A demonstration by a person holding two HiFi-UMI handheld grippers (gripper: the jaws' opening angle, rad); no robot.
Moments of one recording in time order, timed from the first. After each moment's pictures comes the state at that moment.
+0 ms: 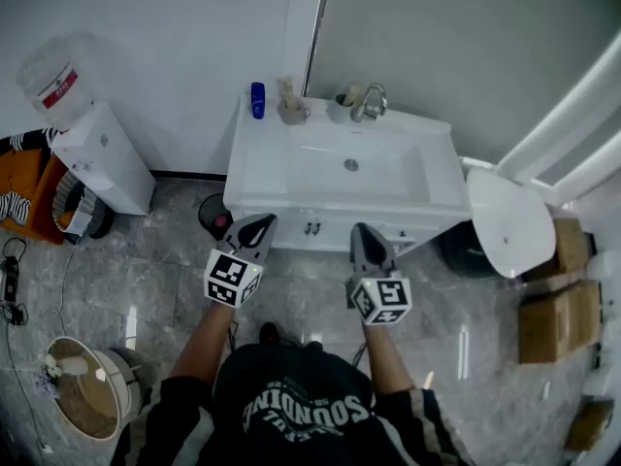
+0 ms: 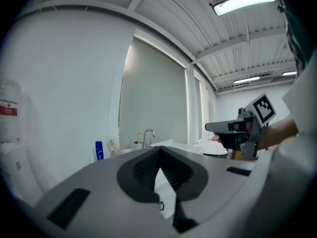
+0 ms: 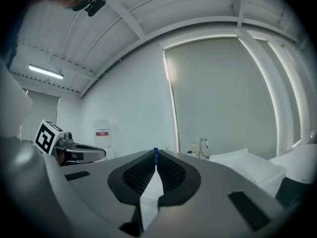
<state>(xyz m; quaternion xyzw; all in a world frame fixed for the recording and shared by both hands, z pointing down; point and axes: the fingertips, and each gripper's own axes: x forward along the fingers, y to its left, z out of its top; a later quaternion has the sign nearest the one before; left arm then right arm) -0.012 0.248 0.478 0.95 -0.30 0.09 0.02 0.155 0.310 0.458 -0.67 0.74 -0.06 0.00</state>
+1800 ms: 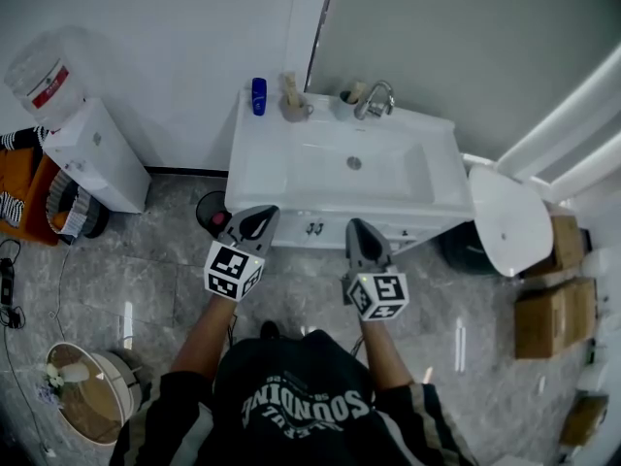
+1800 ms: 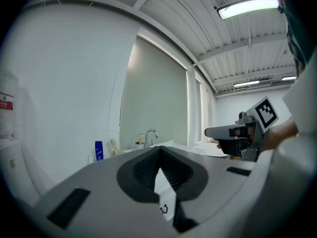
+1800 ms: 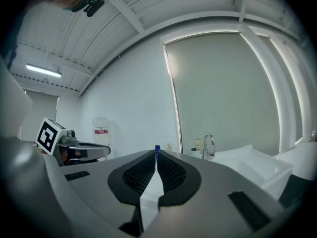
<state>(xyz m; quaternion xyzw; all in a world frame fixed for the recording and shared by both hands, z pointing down) -0.018 0.200 0.480 0.95 -0.29 0.07 0.03 0.130 0.265 0.465 -0.66 0.75 -0.06 -0.01</state>
